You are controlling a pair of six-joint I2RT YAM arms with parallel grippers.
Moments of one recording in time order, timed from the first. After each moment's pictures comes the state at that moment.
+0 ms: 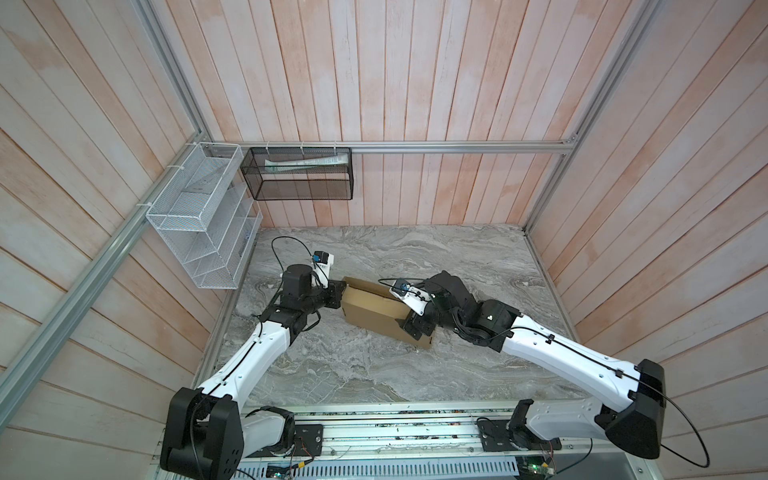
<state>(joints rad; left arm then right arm) -0.24 1.23 0.80 -0.09 0.37 -0.20 0.94 1.29 1.14 -0.53 0.12 -0.28</state>
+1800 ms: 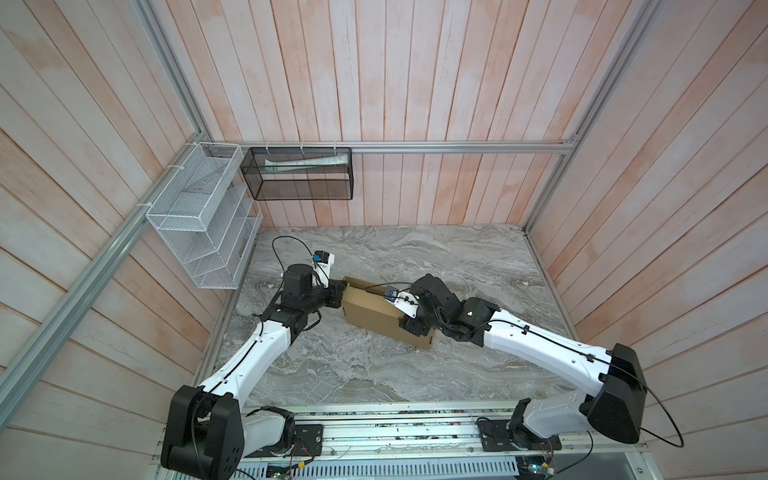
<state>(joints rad) -0.24 1.24 0.80 -0.08 0.37 -0.21 0.94 1.41 1.15 -0.54 0.21 -0.38</state>
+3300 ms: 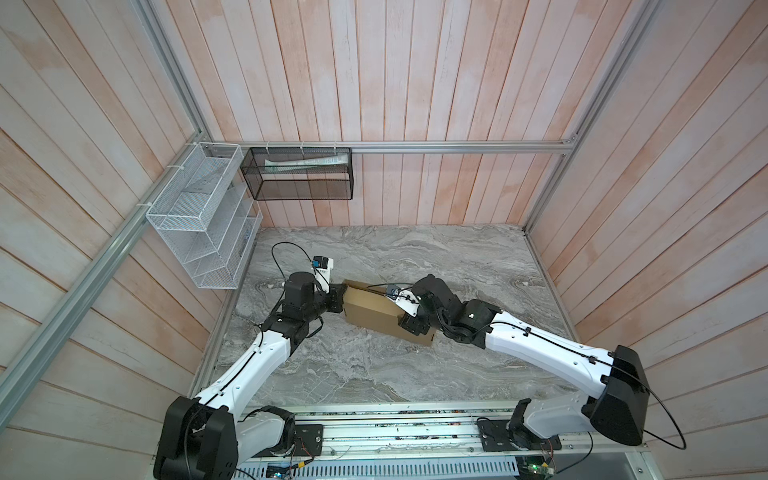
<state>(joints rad) -0.28 1.18 0.72 -0.01 0.28 -0.26 0.94 1.38 1.12 -0.48 0.25 -0.36</state>
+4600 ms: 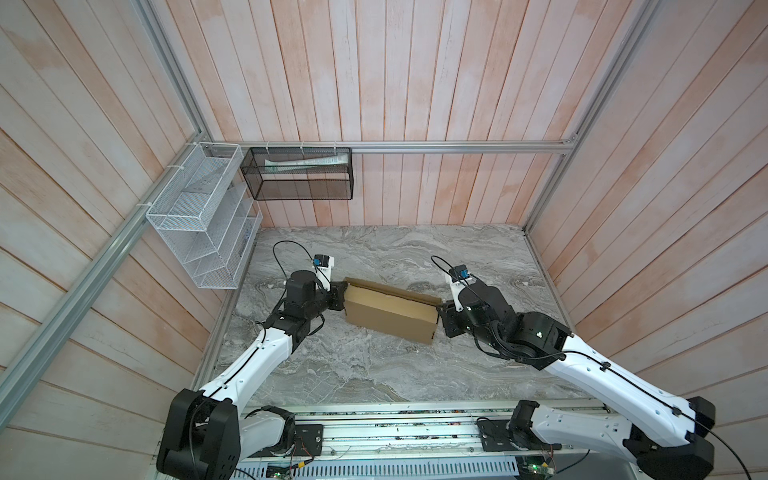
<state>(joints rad) -0.28 1.21 0.73 0.03 0.28 -0.25 0.93 1.06 1.11 -0.77 0.33 0.45</state>
